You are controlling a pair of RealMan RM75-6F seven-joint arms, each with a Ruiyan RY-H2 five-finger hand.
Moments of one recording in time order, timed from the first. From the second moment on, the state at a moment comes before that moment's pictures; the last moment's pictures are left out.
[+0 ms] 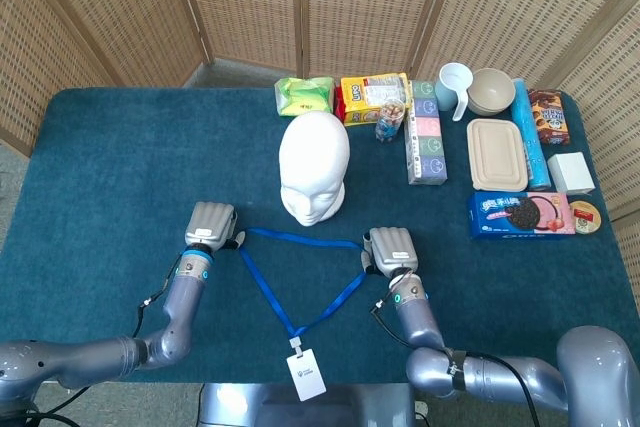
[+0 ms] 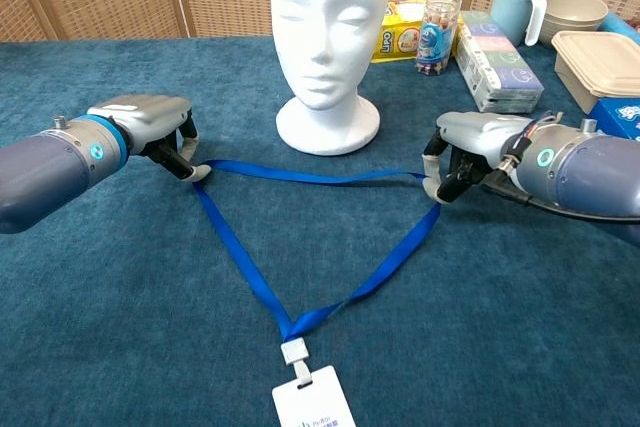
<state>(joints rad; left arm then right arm) -0.83 -1.79 -0.22 -1.27 0.65 1.03 0.75 0.85 -1.71 0.23 -1.59 -0.47 1.14 -0.76</state>
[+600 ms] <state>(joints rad) -0.84 -1.80 -0.23 -1.26 0.63 1.03 0.75 0.85 -1.71 0.23 -1.59 -0.46 1.12 -0.74</state>
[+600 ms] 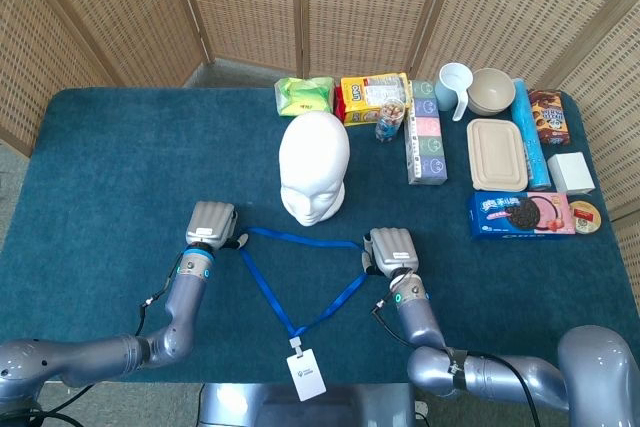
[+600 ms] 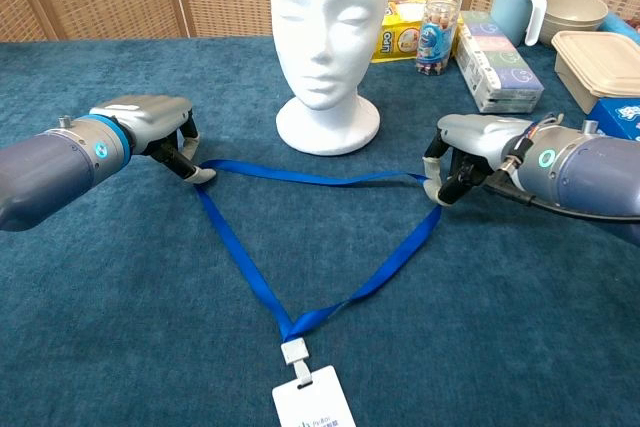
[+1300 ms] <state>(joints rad) -0.84 -1.80 -0.23 -1.26 0.63 1.04 0.78 0.85 -1.71 0.22 -1.59 -0.46 1.13 -0.74</state>
